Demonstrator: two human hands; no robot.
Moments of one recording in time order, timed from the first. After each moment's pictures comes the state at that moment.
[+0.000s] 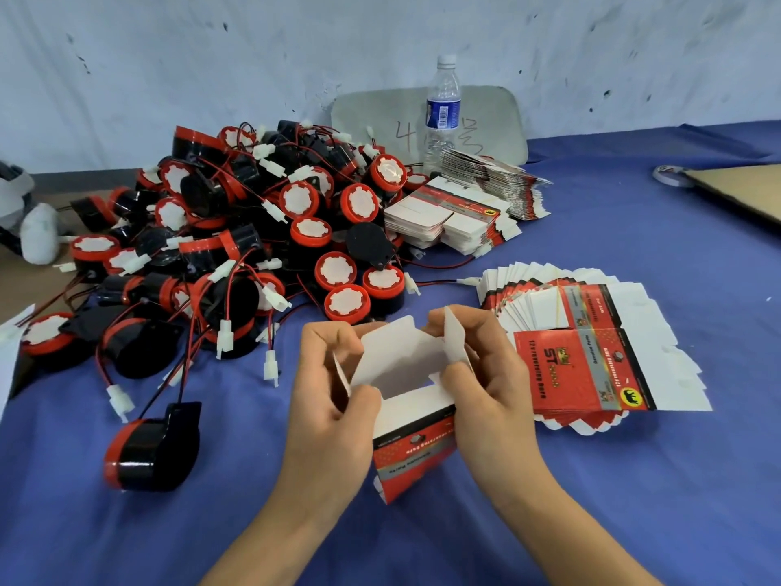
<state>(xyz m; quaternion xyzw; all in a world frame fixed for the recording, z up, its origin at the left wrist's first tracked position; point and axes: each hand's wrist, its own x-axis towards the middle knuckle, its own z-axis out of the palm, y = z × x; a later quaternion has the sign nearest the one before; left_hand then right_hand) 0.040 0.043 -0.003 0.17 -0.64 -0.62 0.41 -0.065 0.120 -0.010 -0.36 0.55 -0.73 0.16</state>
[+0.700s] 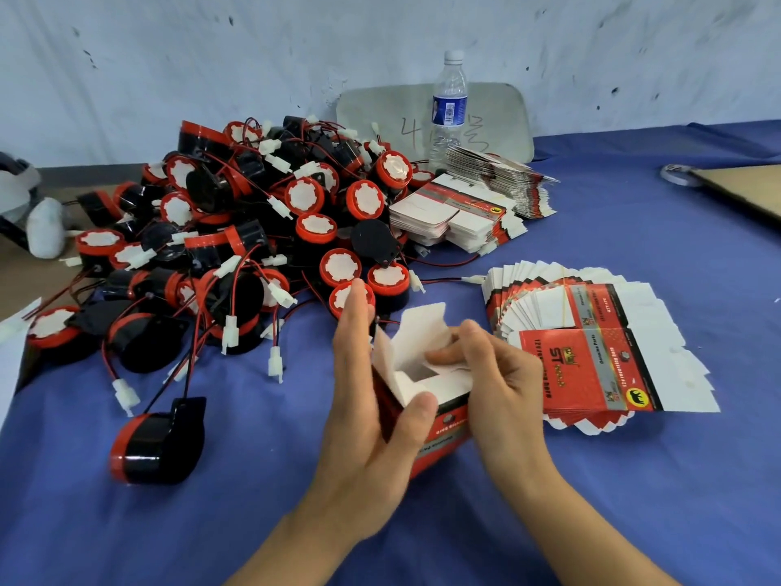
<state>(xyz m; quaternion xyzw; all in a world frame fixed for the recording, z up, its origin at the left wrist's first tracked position) 0.034 0.051 -0.015 0.12 -0.77 -0.48 0.40 -0.070 0.114 -0.013 -0.28 0.61 -0.74 0.12</state>
